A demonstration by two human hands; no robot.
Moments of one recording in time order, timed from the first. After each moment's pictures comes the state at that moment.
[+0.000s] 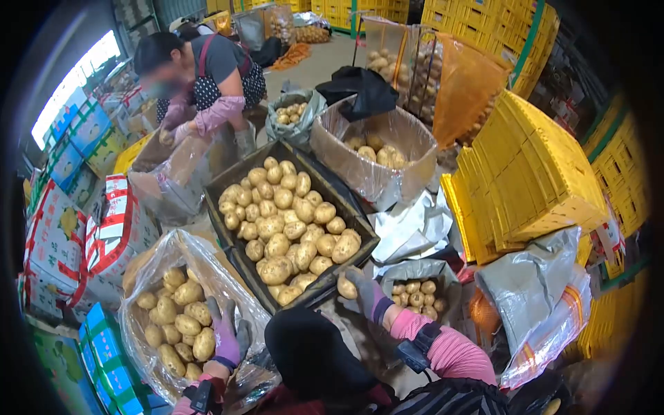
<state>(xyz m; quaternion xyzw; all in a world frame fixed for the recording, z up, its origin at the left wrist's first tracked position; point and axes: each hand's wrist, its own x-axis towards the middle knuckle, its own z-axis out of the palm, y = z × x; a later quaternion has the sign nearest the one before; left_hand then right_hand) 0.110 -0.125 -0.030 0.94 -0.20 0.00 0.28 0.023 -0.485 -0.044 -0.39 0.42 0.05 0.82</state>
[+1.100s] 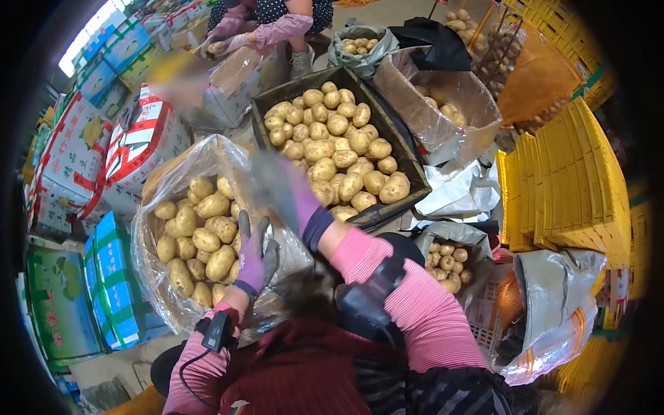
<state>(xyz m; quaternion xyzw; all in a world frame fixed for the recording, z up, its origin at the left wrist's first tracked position) 0.111 -0.119 -0.053 0.92 -0.20 0.06 0.34 0.162 -0.304 0.070 -0.51 0.04 0.04 0.86</state>
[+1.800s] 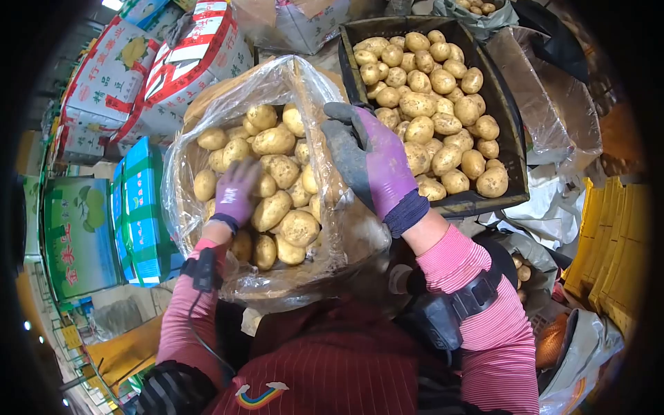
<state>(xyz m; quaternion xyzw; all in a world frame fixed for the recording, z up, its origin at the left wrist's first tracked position) 0.200 0.081 -0.092 0.99 -0.14 0.02 0.05 0.195 -0.265 0.026 -0.70 0.00 0.01 0.72</state>
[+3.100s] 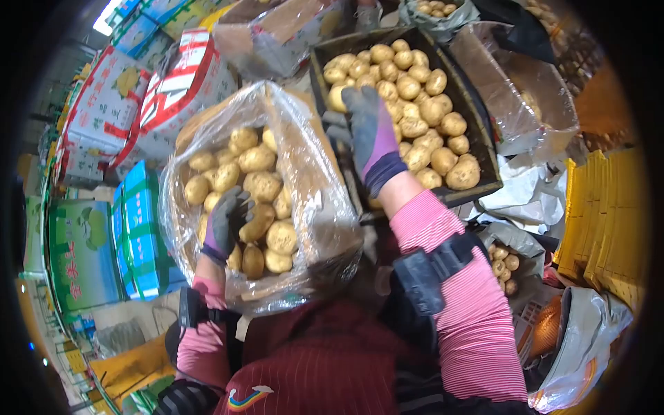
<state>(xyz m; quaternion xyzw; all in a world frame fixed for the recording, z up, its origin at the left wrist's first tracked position) 0.153 0.030 -0.043 0.65 0.17 -0.15 0.73 0.217 -0.316 0.043 -0.45 0.14 -0.01 0.88</state>
